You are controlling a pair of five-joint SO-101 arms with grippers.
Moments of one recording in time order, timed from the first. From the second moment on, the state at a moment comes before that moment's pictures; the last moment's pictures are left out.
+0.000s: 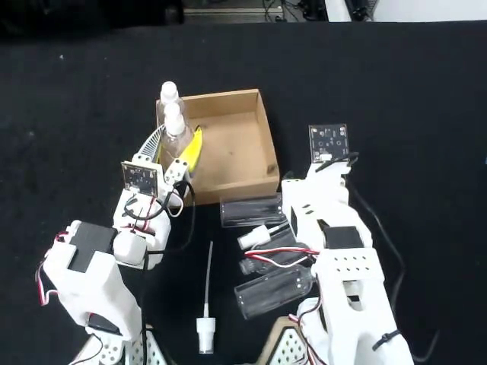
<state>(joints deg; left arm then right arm) 7.4 11.3 72.6 -80.4 1.6 -3.0 -50.2 74.0 28.5 0.7</state>
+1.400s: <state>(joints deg) 7.3 8.6 72.0 -75.1 1.5 -3.0 -50.2 74.0 28.5 0.7</state>
